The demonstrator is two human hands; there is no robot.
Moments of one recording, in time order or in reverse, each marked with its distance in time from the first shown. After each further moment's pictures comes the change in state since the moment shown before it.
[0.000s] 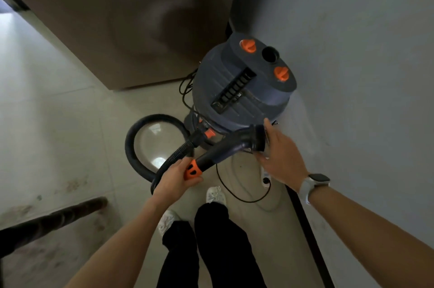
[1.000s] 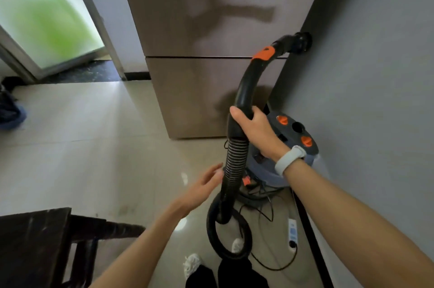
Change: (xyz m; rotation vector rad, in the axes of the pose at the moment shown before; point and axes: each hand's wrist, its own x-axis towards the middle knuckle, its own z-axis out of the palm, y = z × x) left_hand -0.156 0.087 -0.168 -0.709 -0.032 0.005; right_hand 0.009 -0.278 -0.148 0.920 -0.034 -0.047
